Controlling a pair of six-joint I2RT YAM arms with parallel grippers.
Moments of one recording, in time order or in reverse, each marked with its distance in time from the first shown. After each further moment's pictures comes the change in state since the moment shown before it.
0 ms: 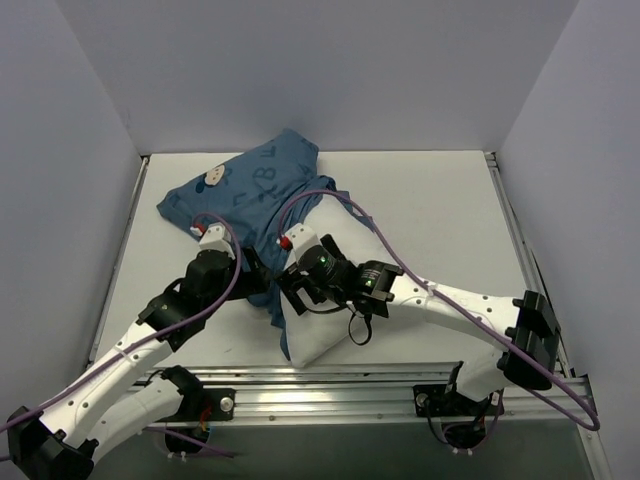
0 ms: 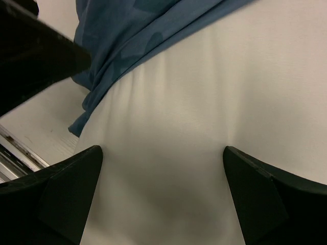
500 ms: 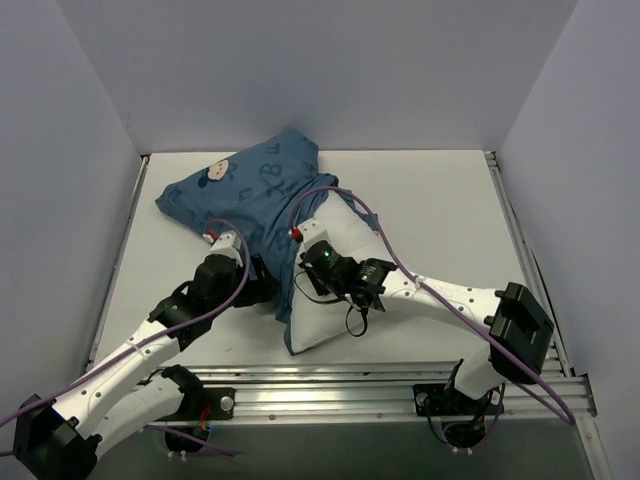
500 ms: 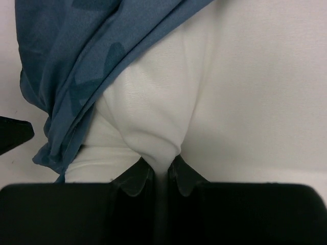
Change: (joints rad) left arm 0.020 0.027 -0.096 0.076 0.119 -0.014; right arm -0.081 0.065 -0.128 0.151 0.027 0.040
